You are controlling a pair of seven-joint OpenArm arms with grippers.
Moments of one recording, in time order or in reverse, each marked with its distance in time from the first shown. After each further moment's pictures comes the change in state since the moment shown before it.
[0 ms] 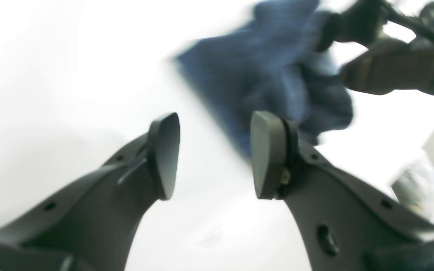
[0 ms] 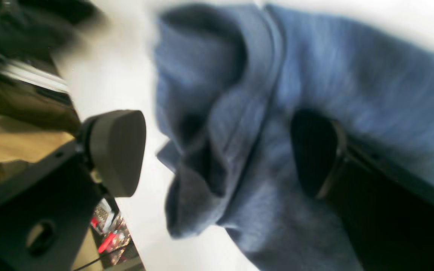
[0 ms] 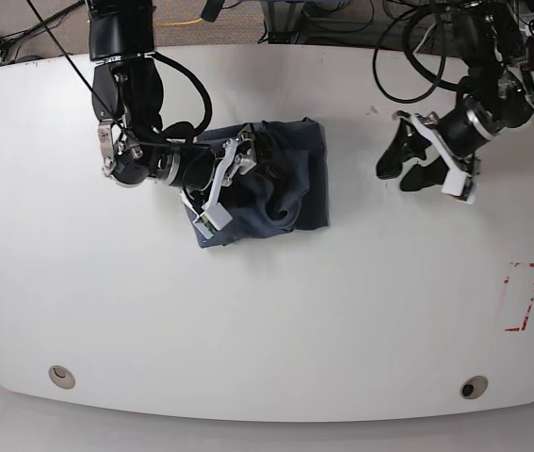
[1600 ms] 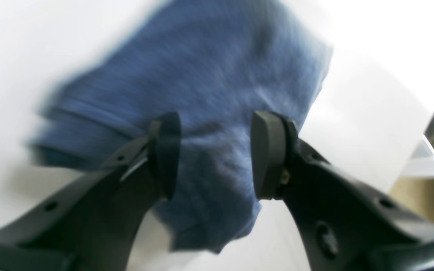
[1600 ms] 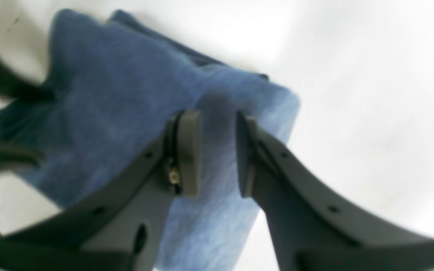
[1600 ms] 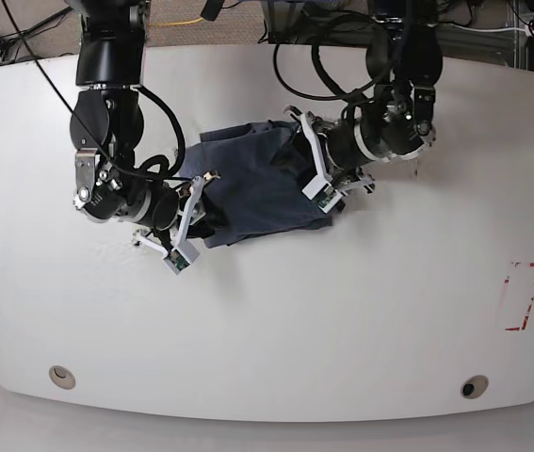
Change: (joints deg) left arm -8.5 15.5 23.6 -4.8 32.4 -0.2 0.3; right arm 8.7 1.2 6.8 -2.9 -17.6 6.0 0.3
